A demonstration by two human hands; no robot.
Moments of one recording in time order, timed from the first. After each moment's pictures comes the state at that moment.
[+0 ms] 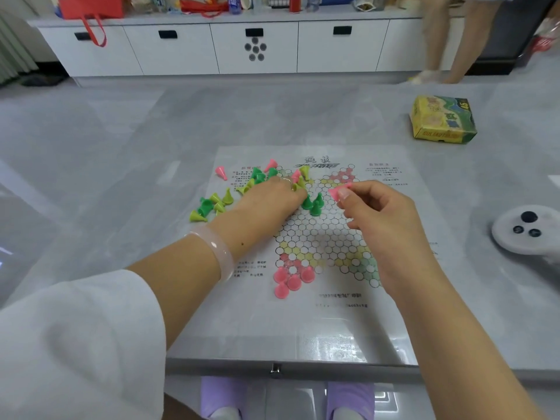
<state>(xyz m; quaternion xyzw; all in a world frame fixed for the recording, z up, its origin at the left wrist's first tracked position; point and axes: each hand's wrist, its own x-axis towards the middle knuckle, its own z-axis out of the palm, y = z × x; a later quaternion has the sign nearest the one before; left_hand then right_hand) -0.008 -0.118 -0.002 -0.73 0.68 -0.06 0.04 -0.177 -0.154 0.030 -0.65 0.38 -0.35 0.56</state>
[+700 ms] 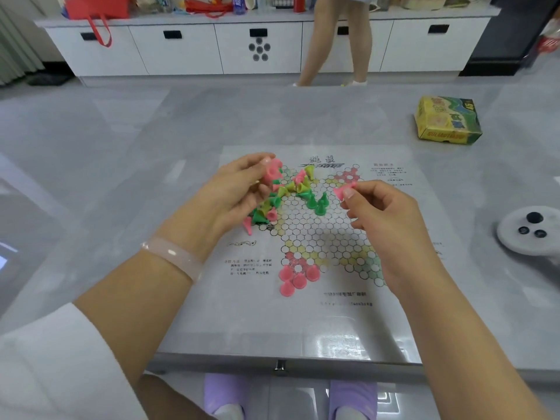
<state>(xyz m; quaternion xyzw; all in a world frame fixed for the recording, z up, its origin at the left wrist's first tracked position) 0.005 -0.086 0.034 -0.58 0.12 0.43 -0.68 -0.174 -0.153 0.029 -0.65 0.38 -0.34 0.56</state>
